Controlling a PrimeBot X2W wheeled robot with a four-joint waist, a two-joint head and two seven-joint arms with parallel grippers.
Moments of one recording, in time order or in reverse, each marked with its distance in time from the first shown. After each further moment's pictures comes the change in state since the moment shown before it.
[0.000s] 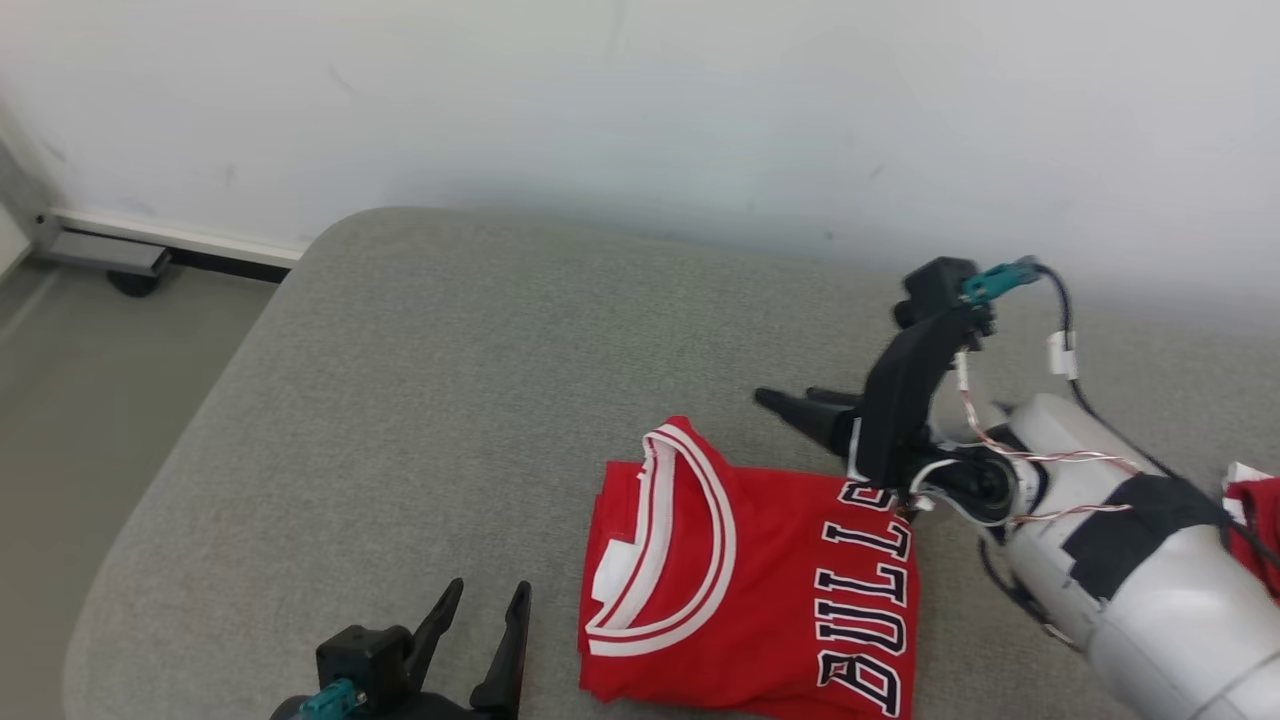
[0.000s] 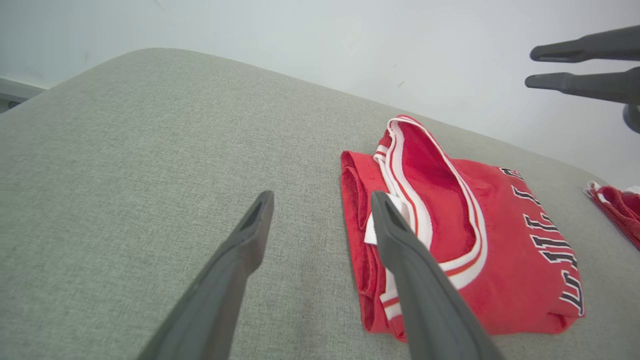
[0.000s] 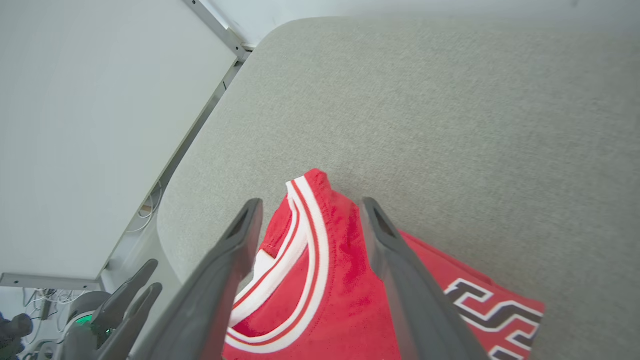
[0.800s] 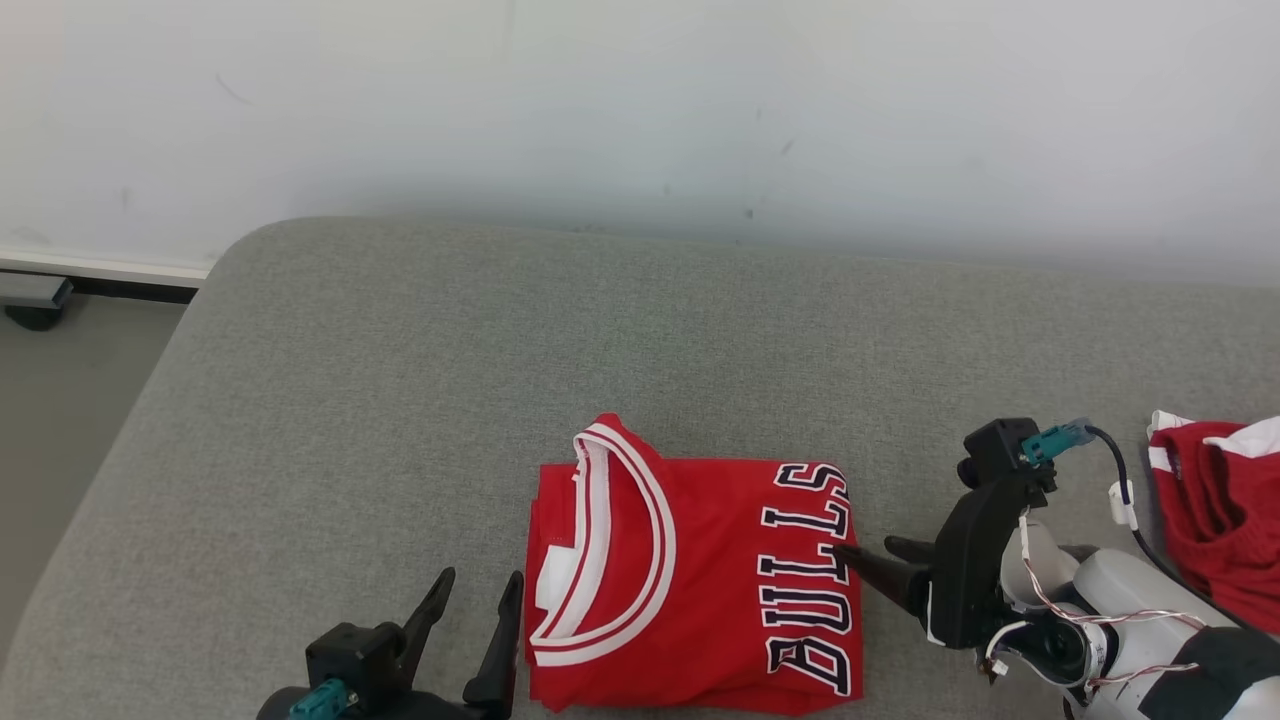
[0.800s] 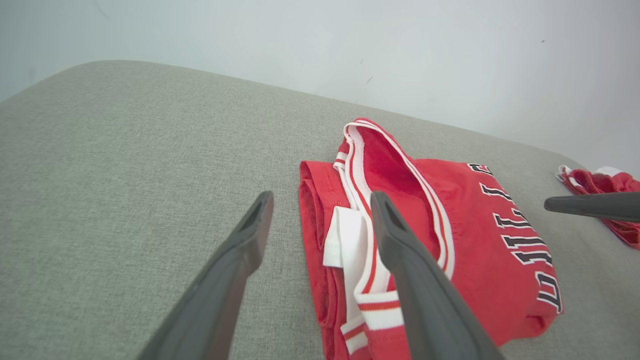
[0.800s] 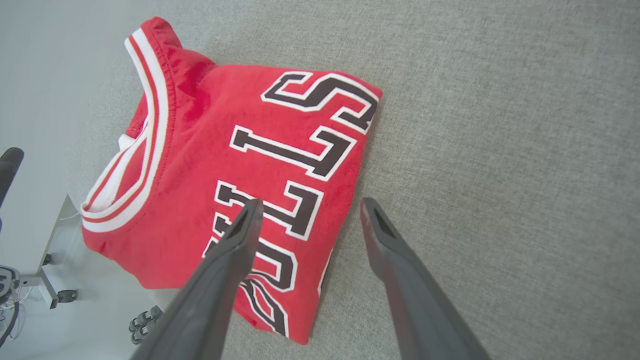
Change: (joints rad) left arm 0.015 0.022 0.012 -0.048 0.016 0.010 -0.007; right arm 0.273 -0.209 0.049 -0.213 -0.071 -0.025 -0.079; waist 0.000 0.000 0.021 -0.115
